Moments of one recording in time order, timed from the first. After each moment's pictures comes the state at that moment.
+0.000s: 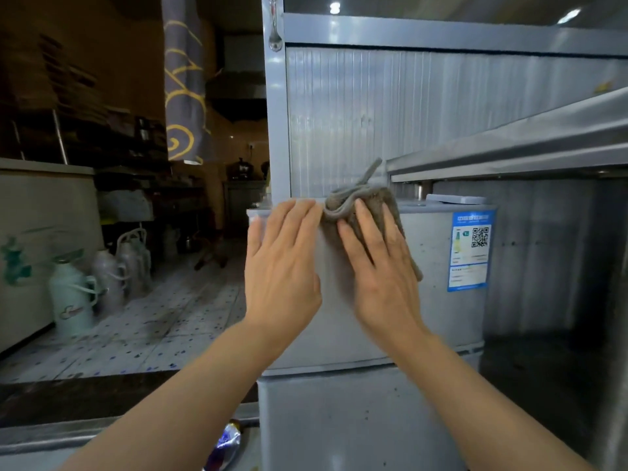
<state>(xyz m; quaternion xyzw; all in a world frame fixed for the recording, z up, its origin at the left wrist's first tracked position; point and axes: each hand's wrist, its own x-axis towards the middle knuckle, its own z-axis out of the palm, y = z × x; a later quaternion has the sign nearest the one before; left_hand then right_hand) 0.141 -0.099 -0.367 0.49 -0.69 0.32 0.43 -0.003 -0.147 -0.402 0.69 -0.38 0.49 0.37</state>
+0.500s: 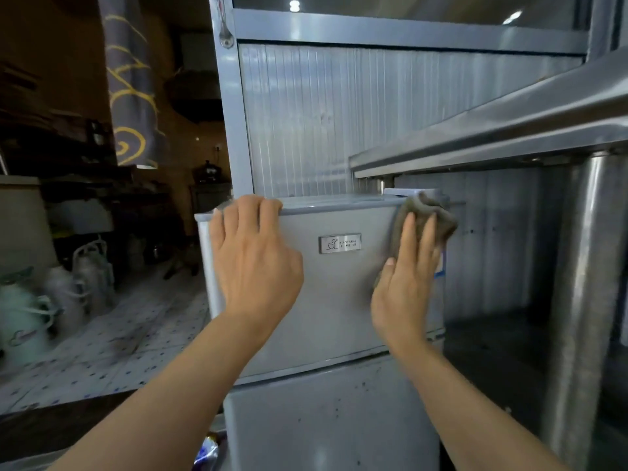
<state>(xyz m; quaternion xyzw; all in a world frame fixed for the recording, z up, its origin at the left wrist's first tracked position) 0.115 -0.111 -0.356 0.52 -0.64 0.30 0.48 -0.046 -0.147 -0.420 0.51 -0.55 0.64 0.17</state>
